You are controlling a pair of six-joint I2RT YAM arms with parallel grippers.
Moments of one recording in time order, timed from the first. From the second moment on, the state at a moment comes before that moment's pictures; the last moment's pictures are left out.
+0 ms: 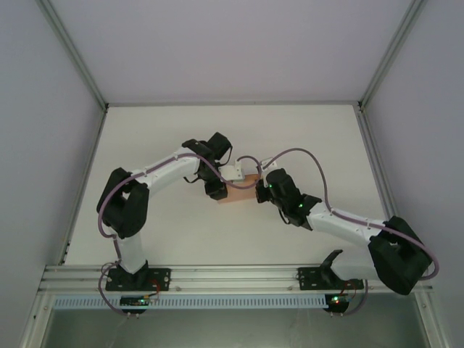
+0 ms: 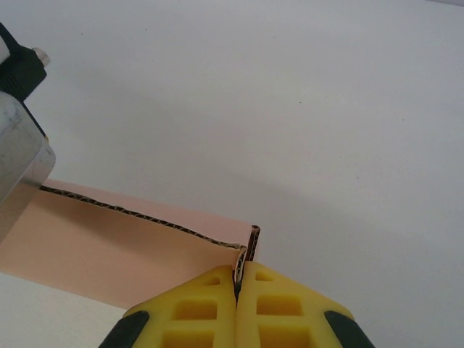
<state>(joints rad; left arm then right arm) -0.70 1.83 1.42 -0.93 0.18 0.67 0.75 1.25 0.59 0.11 0.24 0.18</state>
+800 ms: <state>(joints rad) -0.72 1.42 1.16 -0.71 -0.08 0.29 0.77 1.28 0.68 -0.06 0.30 0.31</state>
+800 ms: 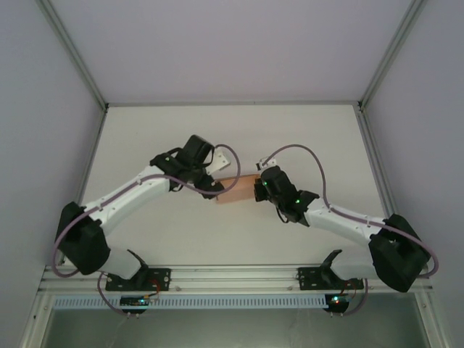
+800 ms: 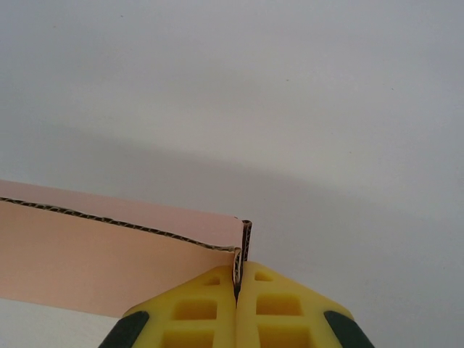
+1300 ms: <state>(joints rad) -0.73 1.37 1.07 -0.65 -0.09 -0.01 0.82 1.36 0.82 -0.23 0.36 0.39</state>
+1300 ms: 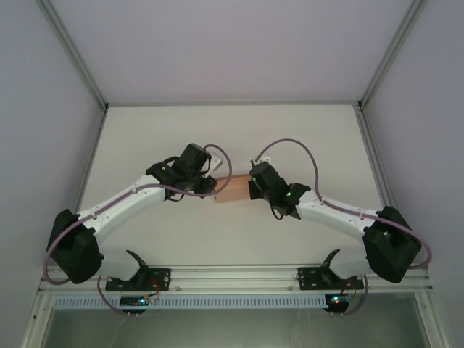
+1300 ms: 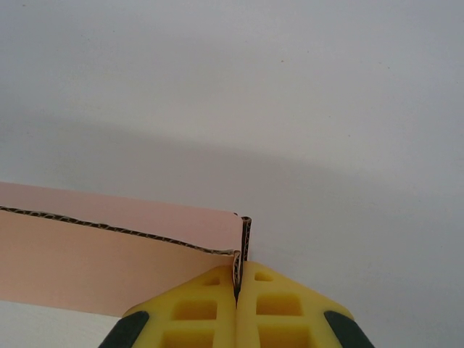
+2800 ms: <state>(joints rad) -0.59 1.55 1.24 -0.77 0.18 -0.51 0.89 1.39 0.84 -0.28 0.45 0.48</state>
